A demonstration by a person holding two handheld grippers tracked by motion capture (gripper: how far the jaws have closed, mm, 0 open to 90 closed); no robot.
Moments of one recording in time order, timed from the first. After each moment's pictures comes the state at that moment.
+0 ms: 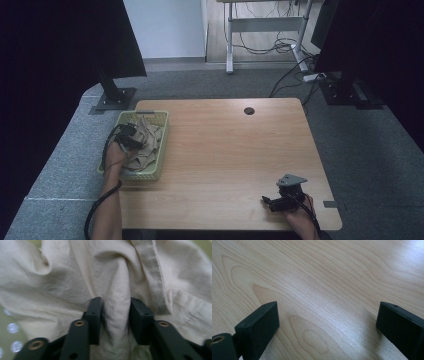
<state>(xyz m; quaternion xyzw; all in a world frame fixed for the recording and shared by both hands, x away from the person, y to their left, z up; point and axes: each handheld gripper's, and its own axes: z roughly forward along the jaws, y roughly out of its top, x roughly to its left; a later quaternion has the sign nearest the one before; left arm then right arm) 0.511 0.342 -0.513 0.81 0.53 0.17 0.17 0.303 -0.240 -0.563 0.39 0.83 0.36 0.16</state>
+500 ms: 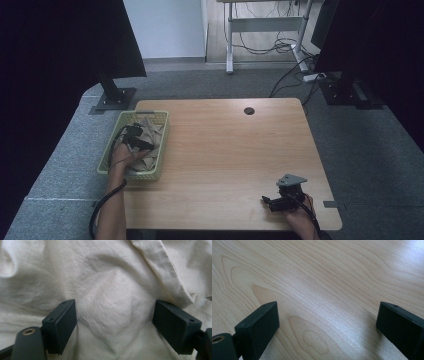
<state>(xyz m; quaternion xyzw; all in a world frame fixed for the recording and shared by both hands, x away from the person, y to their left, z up) 0.518 0.321 -0.522 0.80 0.55 0.14 0.19 0.304 -0.240 -0.563 0.39 0.83 0.36 0.17</state>
